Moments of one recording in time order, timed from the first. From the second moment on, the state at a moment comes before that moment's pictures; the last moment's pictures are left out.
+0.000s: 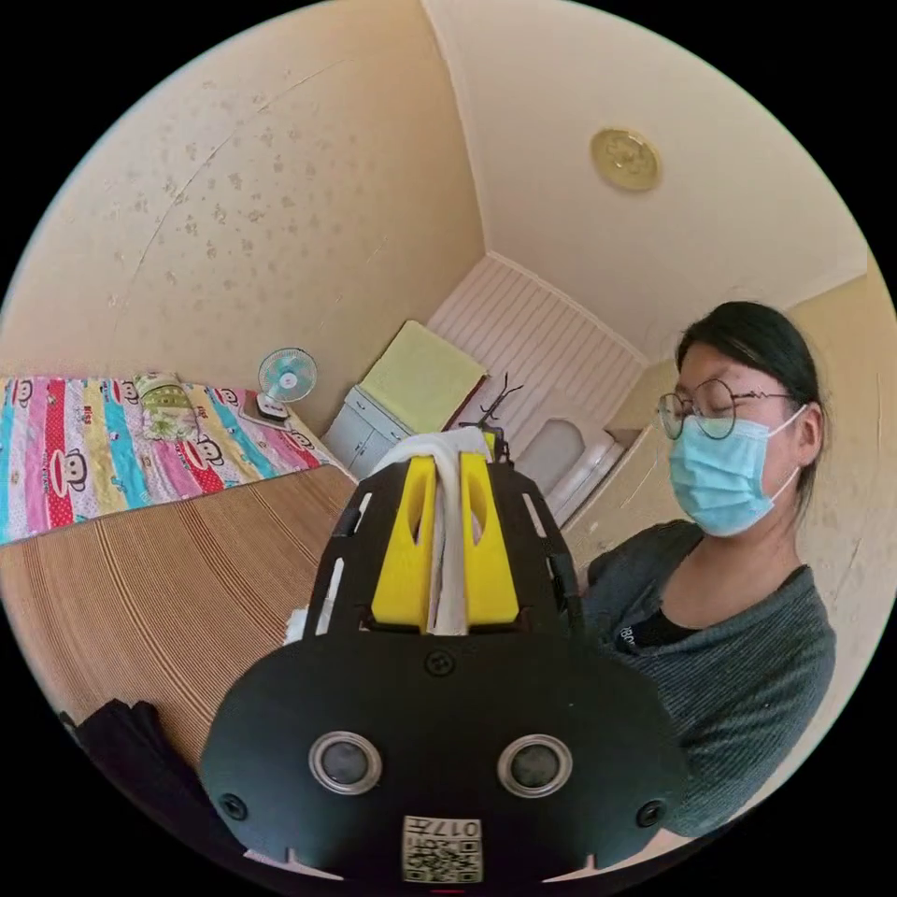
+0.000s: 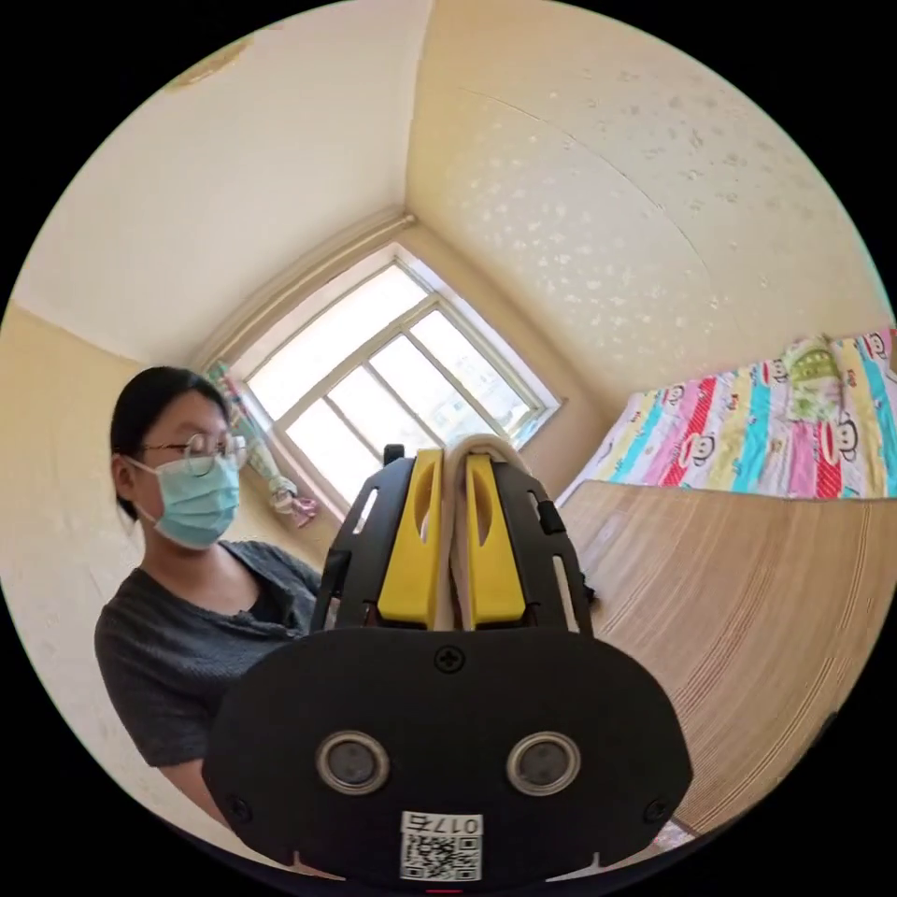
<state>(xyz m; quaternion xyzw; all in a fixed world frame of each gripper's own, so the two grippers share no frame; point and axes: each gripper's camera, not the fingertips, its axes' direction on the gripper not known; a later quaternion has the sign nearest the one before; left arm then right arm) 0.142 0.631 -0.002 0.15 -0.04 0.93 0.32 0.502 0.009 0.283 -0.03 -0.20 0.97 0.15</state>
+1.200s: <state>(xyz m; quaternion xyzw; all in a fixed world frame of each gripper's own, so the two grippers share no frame) 0.361 0.107 0.049 0.21 -0.19 0.66 0.70 -0.043 -0.196 0.258 -0.31 -0.34 0.84 -0.27</state>
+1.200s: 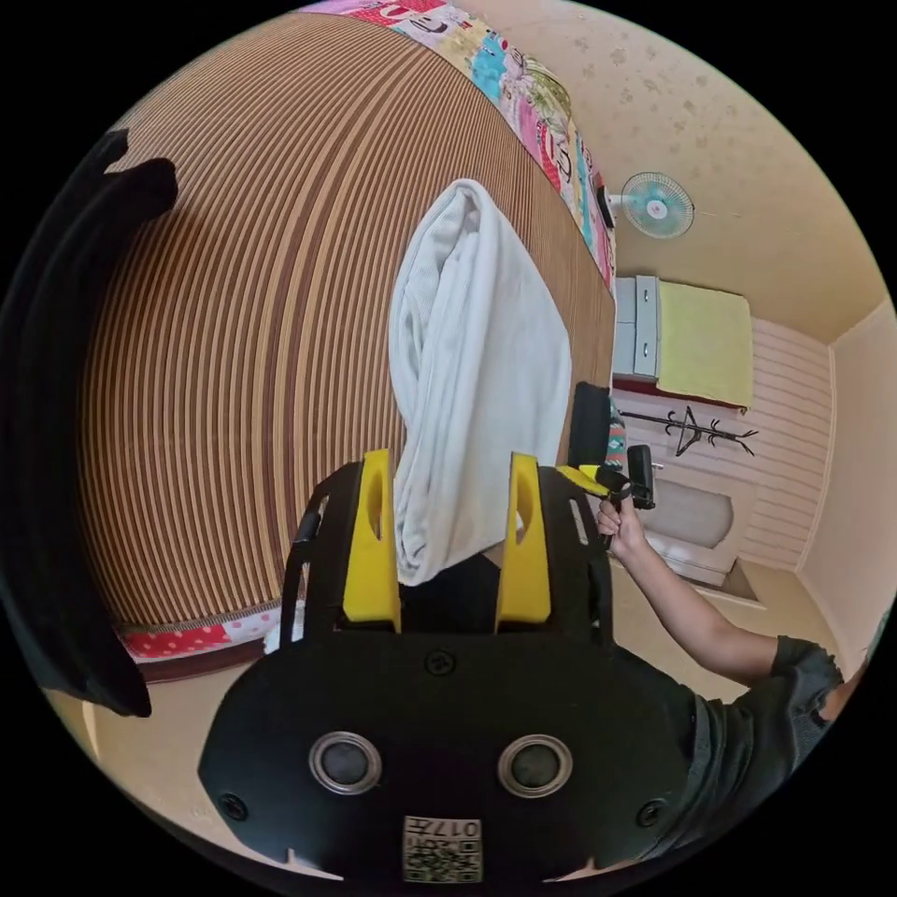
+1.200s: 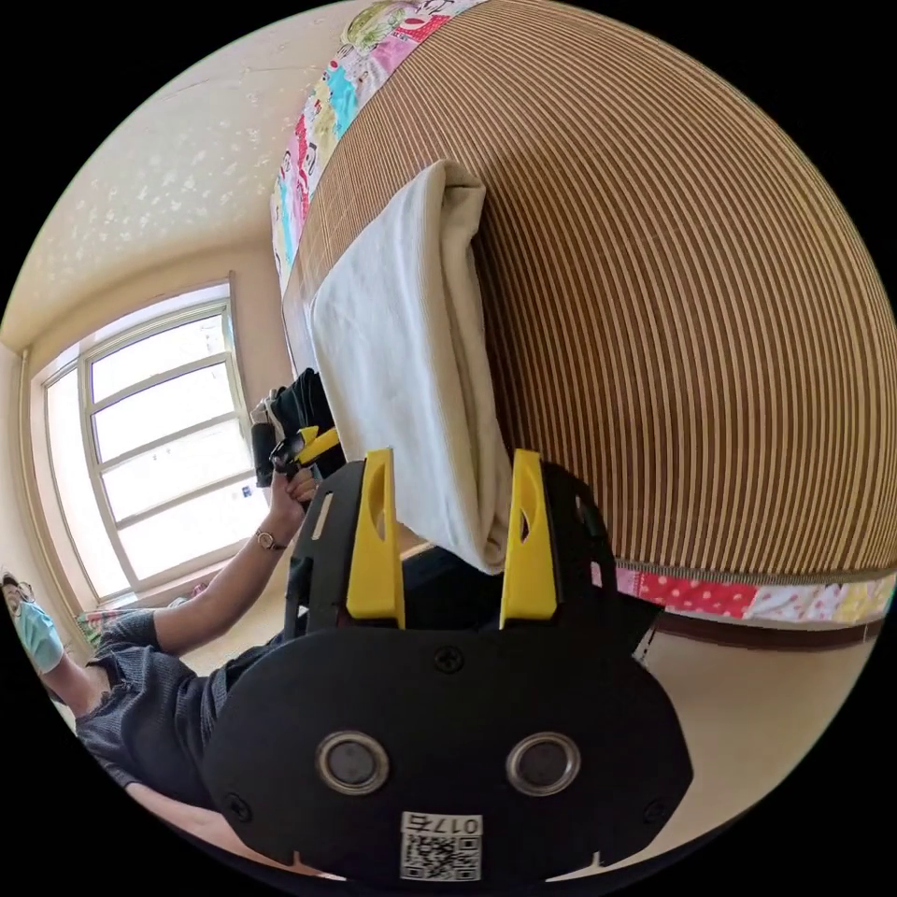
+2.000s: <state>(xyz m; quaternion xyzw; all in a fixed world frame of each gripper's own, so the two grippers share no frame) 0.360 0.139 0.002 0.14 -0.18 0.69 0.68 -0.019 -0.204 0.399 -0.11 -0.42 0.86 -0.26</state>
